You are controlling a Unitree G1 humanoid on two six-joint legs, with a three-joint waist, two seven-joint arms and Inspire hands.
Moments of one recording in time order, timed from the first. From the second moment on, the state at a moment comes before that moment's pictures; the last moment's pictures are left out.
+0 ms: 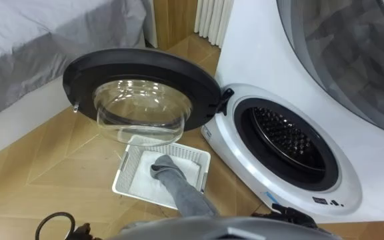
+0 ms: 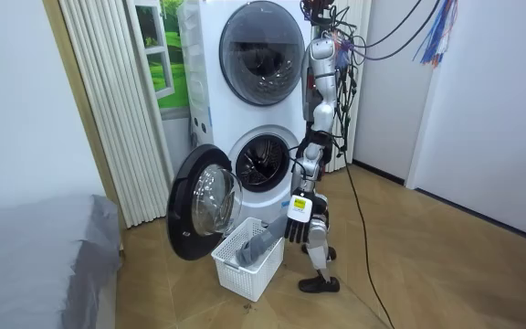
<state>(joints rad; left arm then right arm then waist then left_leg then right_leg) 0.19 0.20 0.09 1.13 0.33 0.12 0.06 0.06 -0.24 0.08 1.29 0.23 0.00 0.20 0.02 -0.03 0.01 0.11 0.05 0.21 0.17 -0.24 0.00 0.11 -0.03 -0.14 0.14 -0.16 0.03</state>
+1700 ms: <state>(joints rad) -0.33 0.16 -0.23 1.26 0.66 -0.07 0.12 -0.25 -0.20 0.22 1.36 0.15 -0.07 0.15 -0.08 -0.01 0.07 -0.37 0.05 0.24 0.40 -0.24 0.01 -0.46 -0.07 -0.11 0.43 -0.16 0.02</state>
